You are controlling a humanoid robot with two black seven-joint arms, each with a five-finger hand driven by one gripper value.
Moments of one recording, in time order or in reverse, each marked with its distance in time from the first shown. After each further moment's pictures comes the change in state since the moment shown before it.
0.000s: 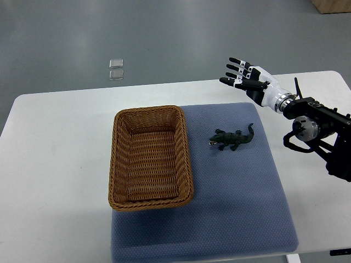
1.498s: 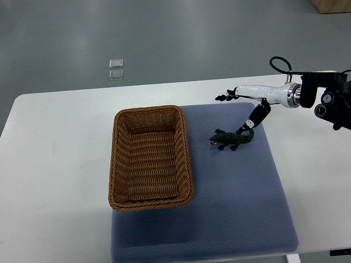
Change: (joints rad) left arm -0.001 0.000 0.000 -0.002 0.000 -0.006 -0.001; right arm 0.365 -0.243 -0.574 0.181 -0.896 0.120 0.068
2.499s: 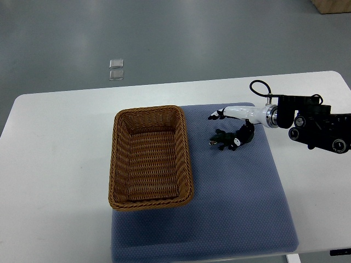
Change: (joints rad) left arm 0.000 0.000 0.000 0.000 0.000 0.000 0.000; right arm -0.067 0.124 -0.081 -0.015 0.040 -0.139 -0.146
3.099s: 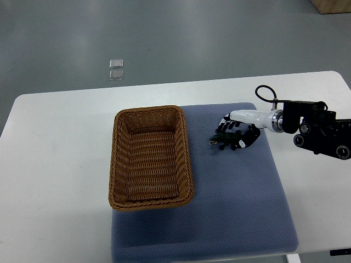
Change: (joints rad) left arm 0.000 0.000 0.001 0.000 0.000 0.000 0.000; right arm -0.019 -0.018 -0.029 0.001 -0.033 -0.041 0.006
